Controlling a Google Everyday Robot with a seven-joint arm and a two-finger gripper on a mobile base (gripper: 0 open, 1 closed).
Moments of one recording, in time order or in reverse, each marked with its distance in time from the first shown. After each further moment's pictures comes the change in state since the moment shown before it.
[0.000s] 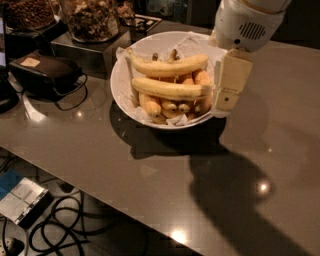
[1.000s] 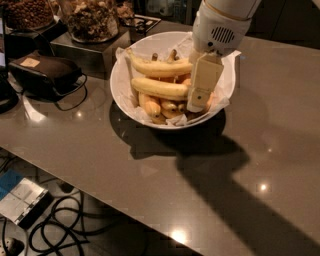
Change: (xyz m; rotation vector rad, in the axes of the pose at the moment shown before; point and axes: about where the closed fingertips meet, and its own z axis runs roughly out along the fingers) arm -0.031 -0.015 0.034 -0.097 -0.033 0.025
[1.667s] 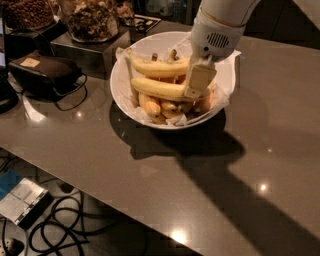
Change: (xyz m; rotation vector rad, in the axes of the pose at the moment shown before) arm 0.002 -0.006 0.016 -0.027 0.018 0.035
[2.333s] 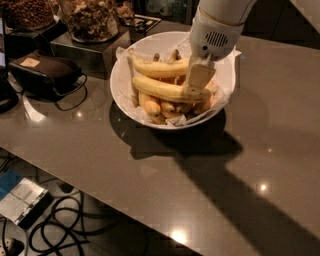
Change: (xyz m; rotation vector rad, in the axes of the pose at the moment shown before) arm -0.003 -0.002 0.000 -0.004 0.010 -0.004
